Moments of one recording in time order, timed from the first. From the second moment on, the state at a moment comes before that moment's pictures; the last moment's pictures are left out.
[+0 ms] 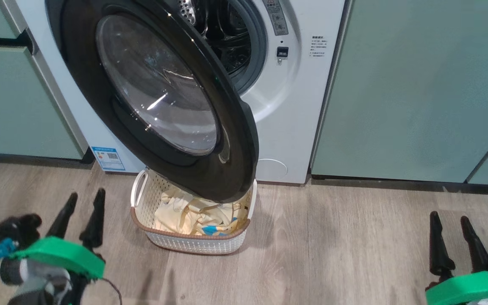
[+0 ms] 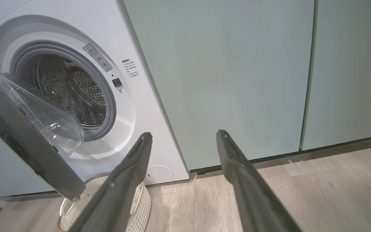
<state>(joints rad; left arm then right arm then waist) -0.09 0.31 -0.03 0.34 -0.64 -0.13 -0.25 0.02 -0.09 0.05 0.24 0.39 0.13 -0.25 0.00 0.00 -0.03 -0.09</state>
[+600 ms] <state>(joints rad) -0.02 0.22 0.07 0.31 -0.45 -0.13 -0.25 0.04 -0.08 0.05 0.24 0.39 0.13 -0.25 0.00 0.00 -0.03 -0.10</state>
